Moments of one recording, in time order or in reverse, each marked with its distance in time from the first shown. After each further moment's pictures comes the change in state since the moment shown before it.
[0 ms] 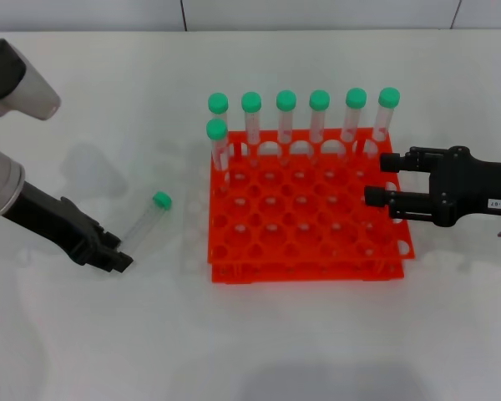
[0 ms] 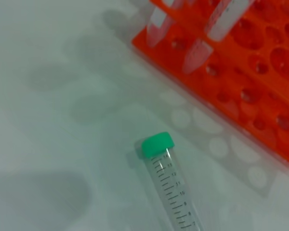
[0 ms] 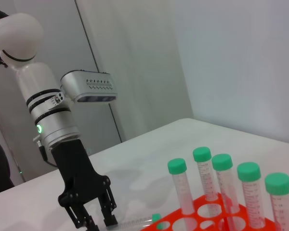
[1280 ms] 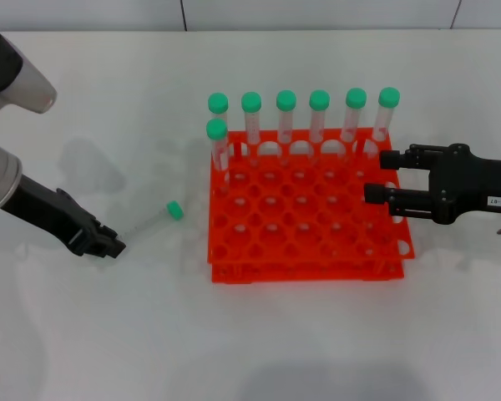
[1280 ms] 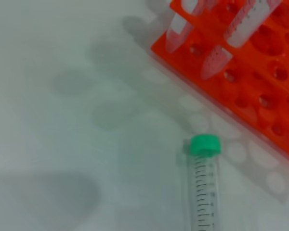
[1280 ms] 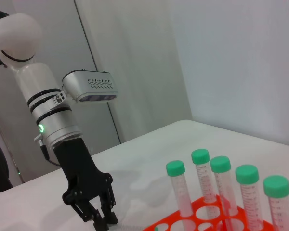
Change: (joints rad) left arm -0.002 0.003 -0.005 0.004 0.003 -0.028 -0.008; right arm 0.003 0.000 0.002 0.001 0.003 0.004 -0.004
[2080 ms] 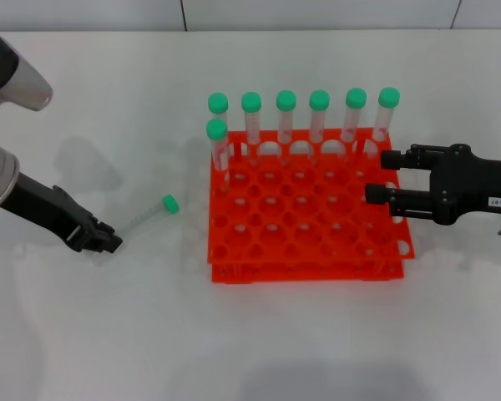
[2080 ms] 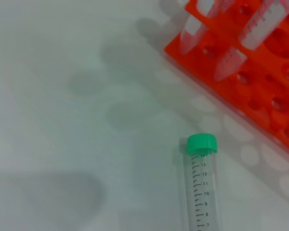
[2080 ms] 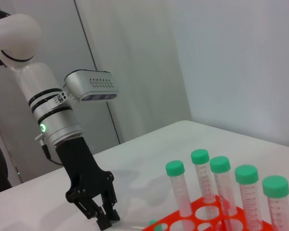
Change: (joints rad) left arm 0.003 0.003 -0.004 -0.004 -0.001 -0.022 -0.009; right arm -0.003 0.000 0.000 0.000 0.003 0.000 -0.007
